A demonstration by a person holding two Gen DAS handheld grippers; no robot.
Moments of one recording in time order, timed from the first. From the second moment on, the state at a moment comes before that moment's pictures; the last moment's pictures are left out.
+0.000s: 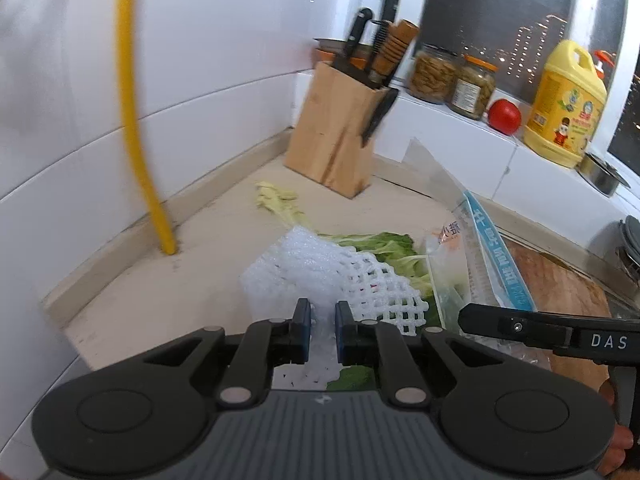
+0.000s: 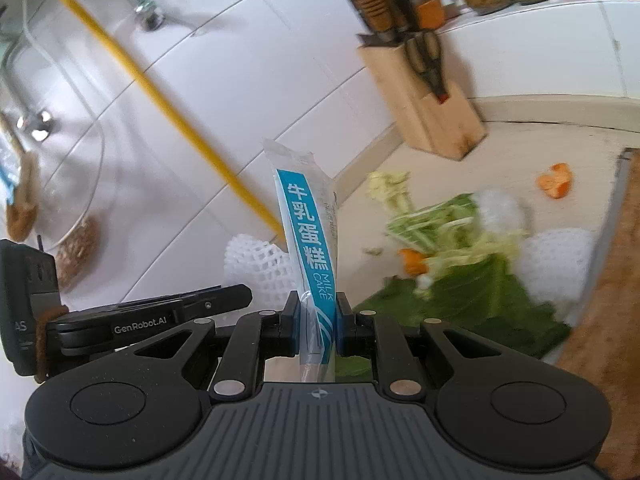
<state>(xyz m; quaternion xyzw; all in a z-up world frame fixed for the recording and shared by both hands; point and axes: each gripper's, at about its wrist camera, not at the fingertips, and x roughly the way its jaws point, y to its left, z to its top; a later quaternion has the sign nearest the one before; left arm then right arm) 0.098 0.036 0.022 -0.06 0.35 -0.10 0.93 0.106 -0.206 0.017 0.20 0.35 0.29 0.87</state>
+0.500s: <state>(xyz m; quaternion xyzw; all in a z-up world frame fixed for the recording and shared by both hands) 0.044 0.093 0.023 -0.08 0.33 -0.04 0.94 0.090 -0.140 0.021 0.16 0.37 0.35 0.85</state>
